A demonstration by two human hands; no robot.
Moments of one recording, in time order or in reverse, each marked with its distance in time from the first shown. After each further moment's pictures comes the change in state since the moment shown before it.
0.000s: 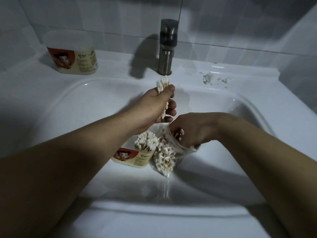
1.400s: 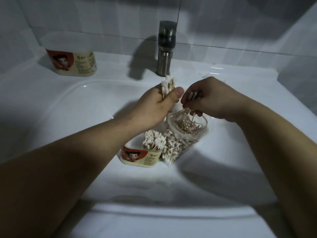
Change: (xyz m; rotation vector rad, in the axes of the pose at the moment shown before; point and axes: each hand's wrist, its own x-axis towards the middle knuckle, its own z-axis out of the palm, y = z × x) left_hand 0.001 -0.005 -0.008 0.562 0.004 0.372; right_hand -0.017 0.033 -0.027 0.524 0.645 0.054
